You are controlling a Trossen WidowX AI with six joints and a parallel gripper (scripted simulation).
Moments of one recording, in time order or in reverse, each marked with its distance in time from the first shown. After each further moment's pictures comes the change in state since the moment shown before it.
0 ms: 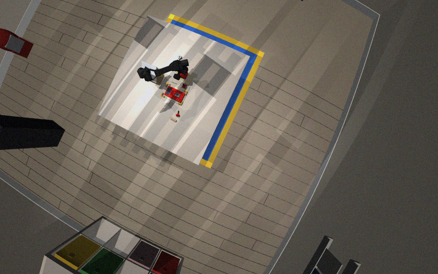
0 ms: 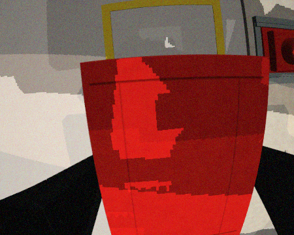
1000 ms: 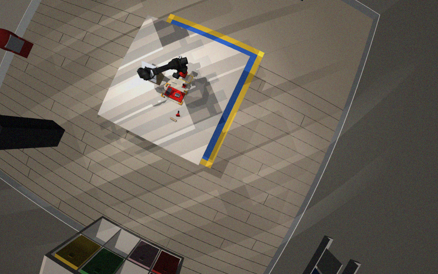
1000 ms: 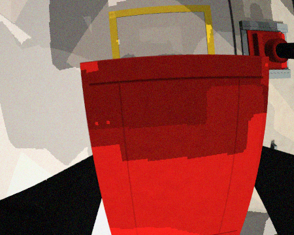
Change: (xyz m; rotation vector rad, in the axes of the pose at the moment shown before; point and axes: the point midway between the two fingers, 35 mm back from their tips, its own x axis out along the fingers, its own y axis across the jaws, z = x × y) arm -0.025 0.001 0.000 0.000 0.001 0.001
